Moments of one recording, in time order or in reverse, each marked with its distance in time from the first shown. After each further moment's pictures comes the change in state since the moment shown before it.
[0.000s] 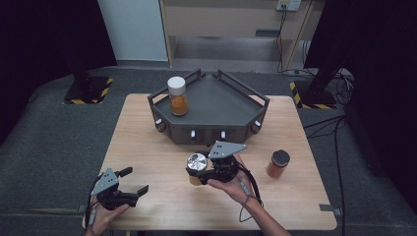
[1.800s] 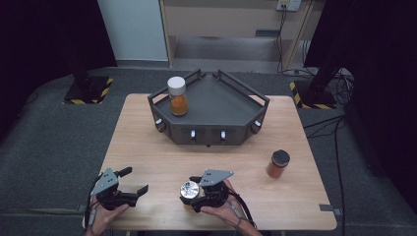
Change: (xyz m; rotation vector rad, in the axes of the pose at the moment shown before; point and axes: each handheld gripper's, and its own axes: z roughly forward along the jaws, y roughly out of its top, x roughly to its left) left arm -0.001 0.000 -0.001 -0.002 0.007 0.002; right arm 0.023 -0.070 0.039 0.057 0.089 0.025
